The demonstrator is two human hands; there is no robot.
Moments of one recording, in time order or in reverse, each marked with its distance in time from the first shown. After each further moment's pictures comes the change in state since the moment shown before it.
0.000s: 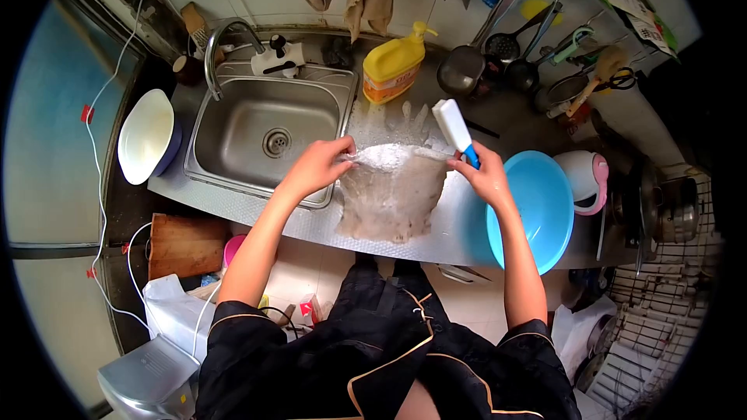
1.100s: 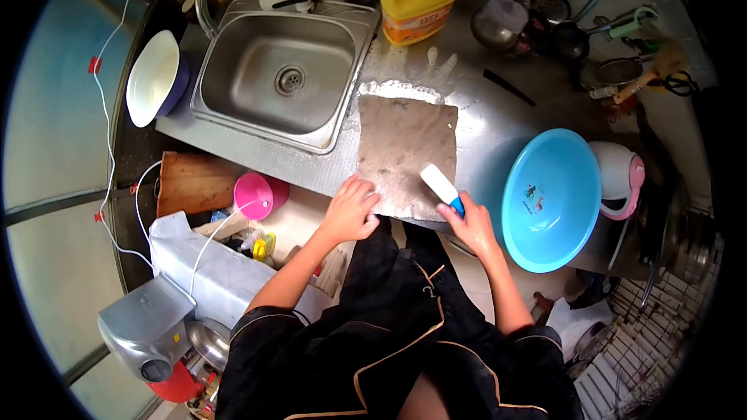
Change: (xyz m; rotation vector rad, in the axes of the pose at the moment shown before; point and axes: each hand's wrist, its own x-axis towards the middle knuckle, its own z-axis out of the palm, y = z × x) left_hand -0.132 0.000 0.177 0.369 -0.129 -0.099; right_hand -0.114 0.093 0.052 -0.215 -0.324 0.180
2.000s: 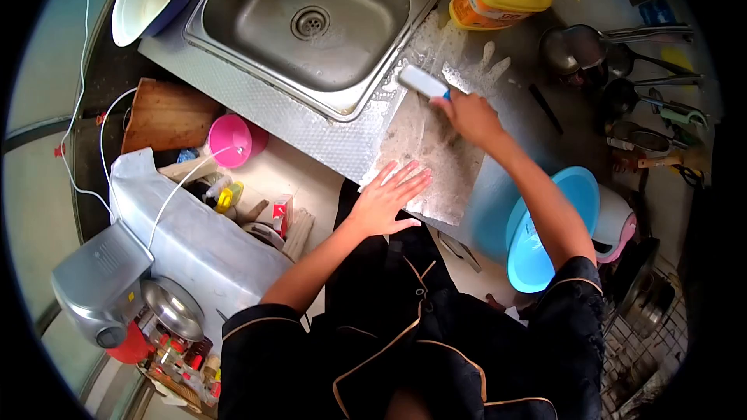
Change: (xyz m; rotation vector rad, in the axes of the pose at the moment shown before) left_hand 0.013 0.020 0.043 -0.116 0.071 -0.009; right_hand 0.209 -0.088 0.019 -0.656 -0.257 -0.363
